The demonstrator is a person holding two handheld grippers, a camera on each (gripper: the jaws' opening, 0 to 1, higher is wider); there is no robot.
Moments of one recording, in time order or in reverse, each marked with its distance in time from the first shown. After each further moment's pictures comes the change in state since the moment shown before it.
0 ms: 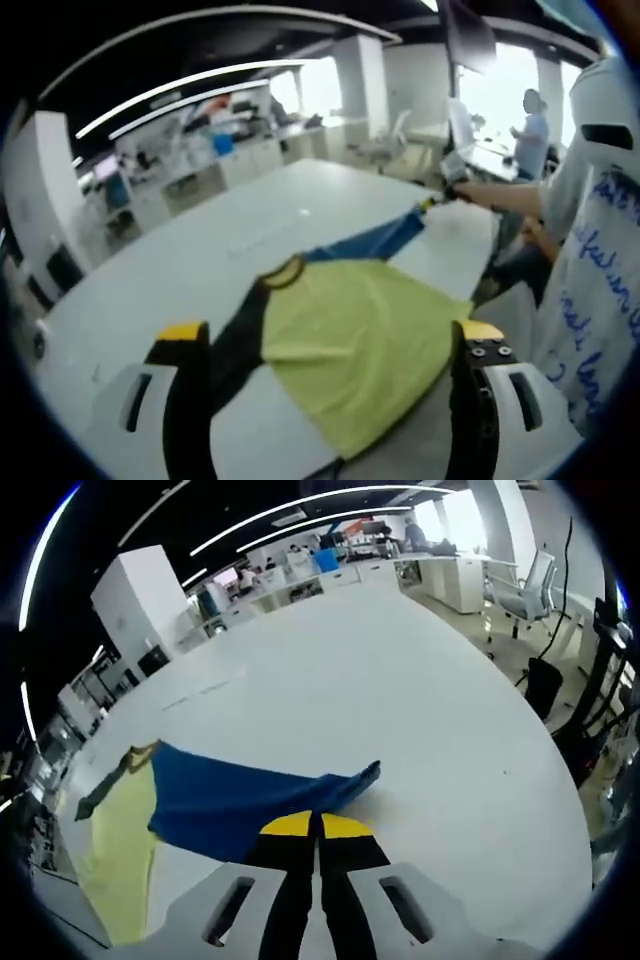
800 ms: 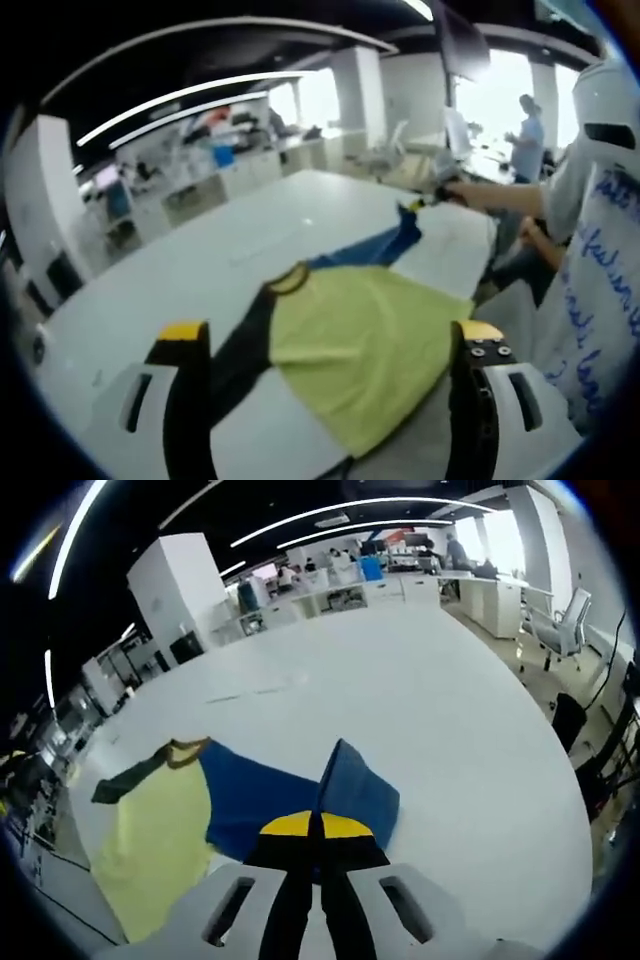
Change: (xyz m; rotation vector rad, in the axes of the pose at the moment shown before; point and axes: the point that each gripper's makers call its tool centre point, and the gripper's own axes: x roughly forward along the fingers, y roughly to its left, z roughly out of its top) left arm -0.017 0.012 -0.002 0.017 -0.061 -0.010; right arm -0.005 0.092 0.024 -0.118 -0.019 0.106
